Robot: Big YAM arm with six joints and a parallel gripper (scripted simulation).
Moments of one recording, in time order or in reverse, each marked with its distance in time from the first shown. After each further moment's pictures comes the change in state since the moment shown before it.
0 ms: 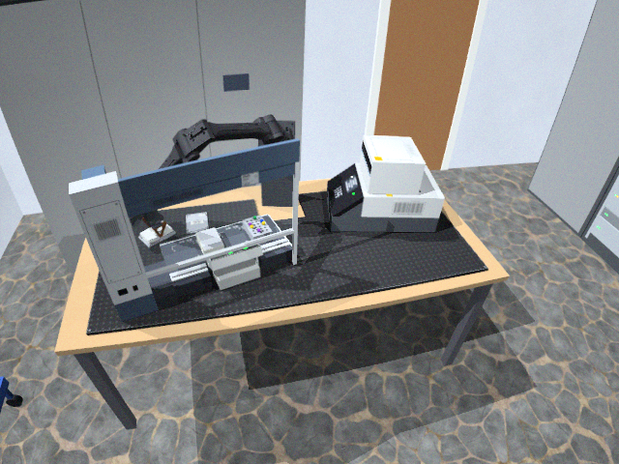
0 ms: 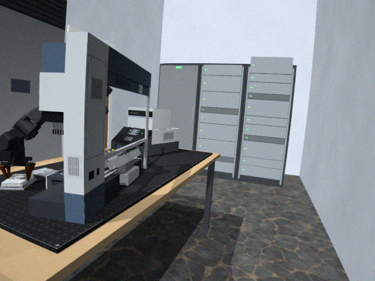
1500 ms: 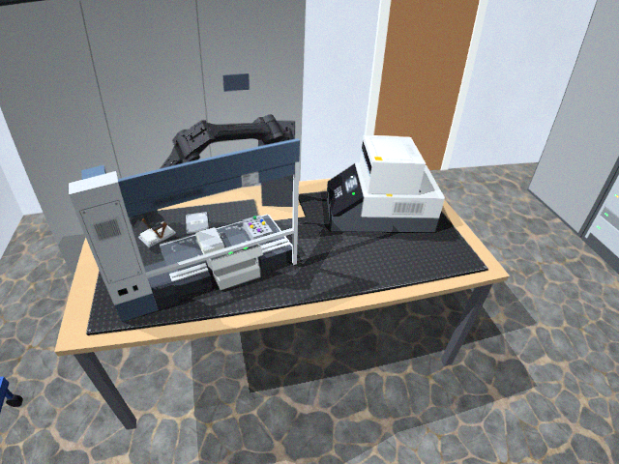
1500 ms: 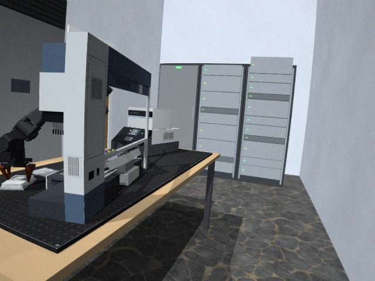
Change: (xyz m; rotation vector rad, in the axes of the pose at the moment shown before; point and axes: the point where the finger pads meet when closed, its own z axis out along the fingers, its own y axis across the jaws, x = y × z) arm -0.001 0.001 0.005 0.001 -0.002 0.000
